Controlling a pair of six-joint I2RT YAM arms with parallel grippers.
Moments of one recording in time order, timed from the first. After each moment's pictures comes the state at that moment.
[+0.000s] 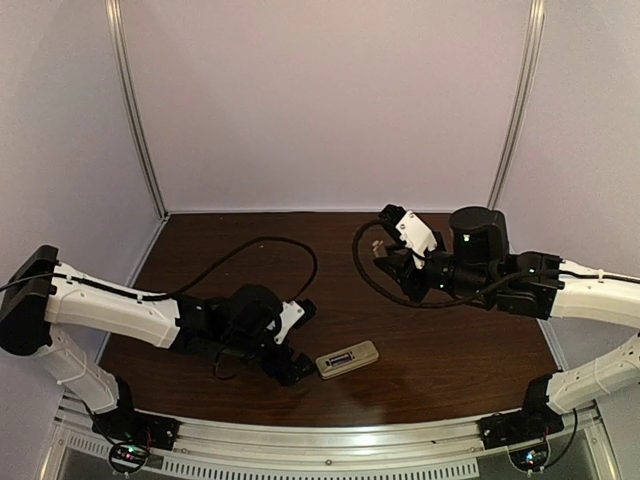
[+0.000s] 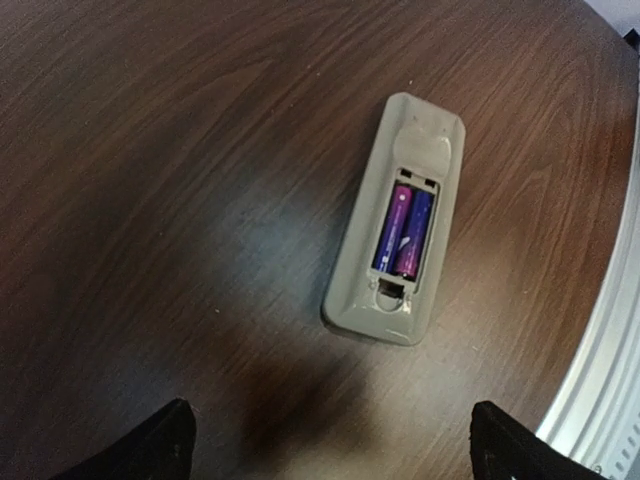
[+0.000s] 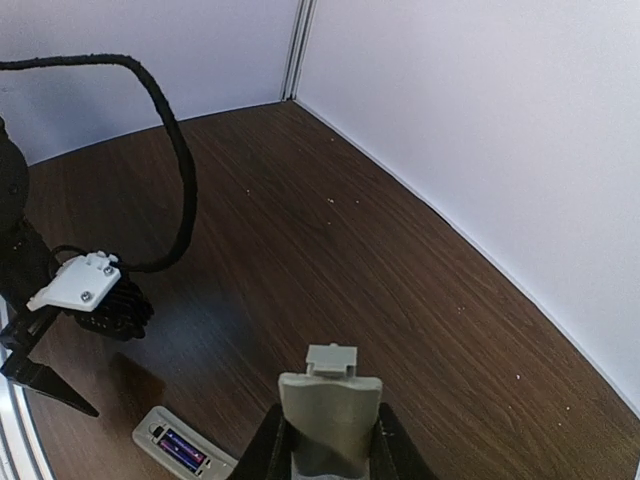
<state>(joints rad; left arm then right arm) -1.12 1.49 0.77 -0.12 -0.01 -0.28 0.99 1.14 0.92 -0.14 0.20 -0.16</state>
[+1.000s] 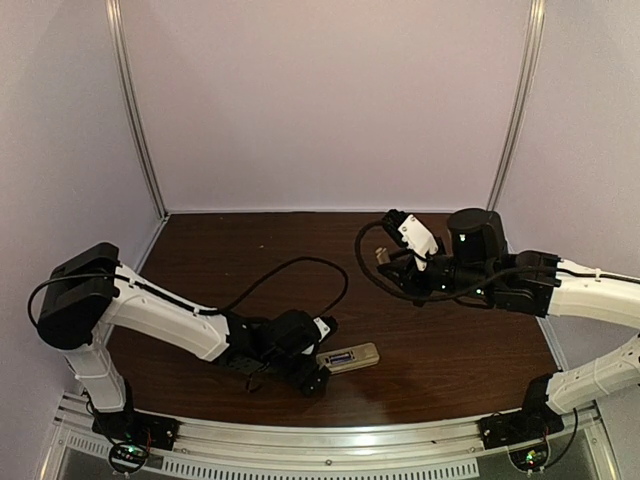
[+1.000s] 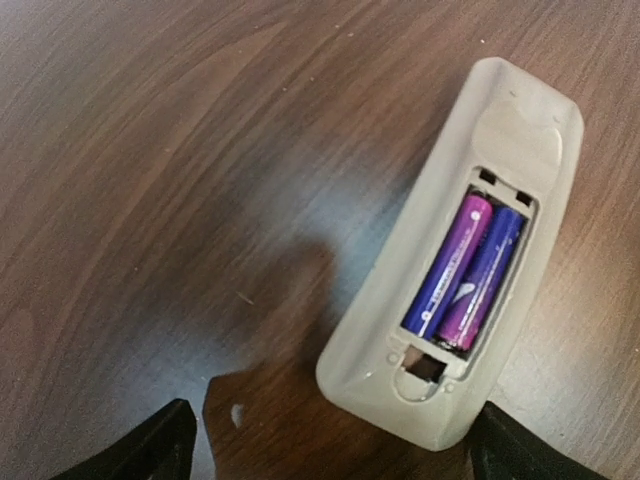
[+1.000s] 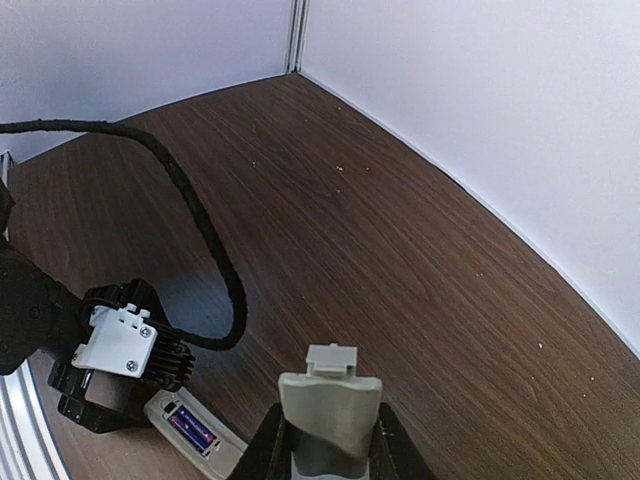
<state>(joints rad) -1.21 1.78 0.89 -0.08 -0.25 -0.29 0.94 1.14 0.91 -0.18 0.13 -0.10</state>
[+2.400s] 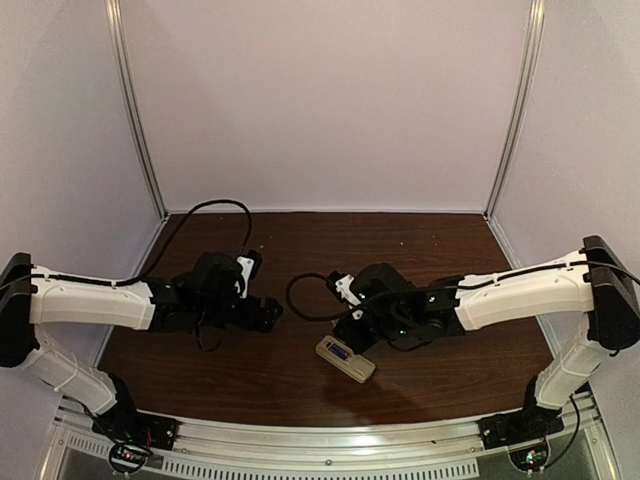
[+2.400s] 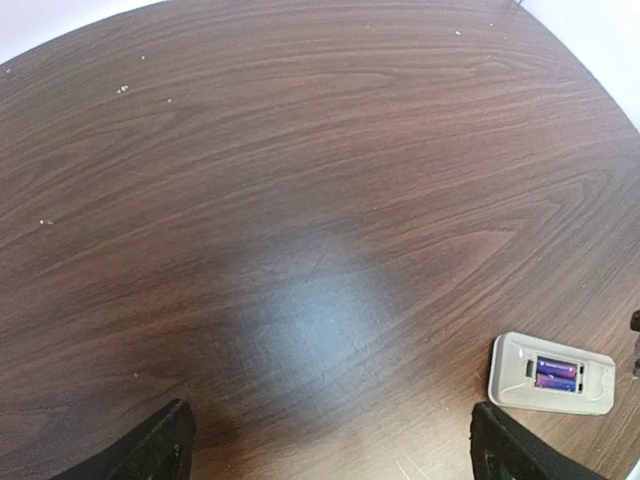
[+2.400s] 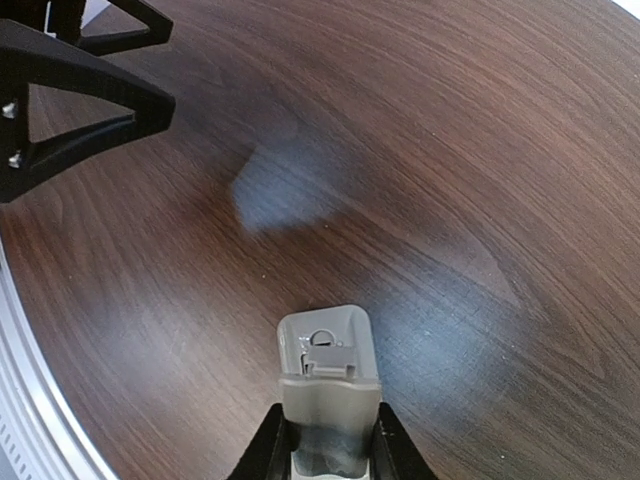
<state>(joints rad) -0.87 1.37 0.70 -0.05 -0.20 -0.42 1.10 1.60 1.00 -0.20 0.14 0.37</state>
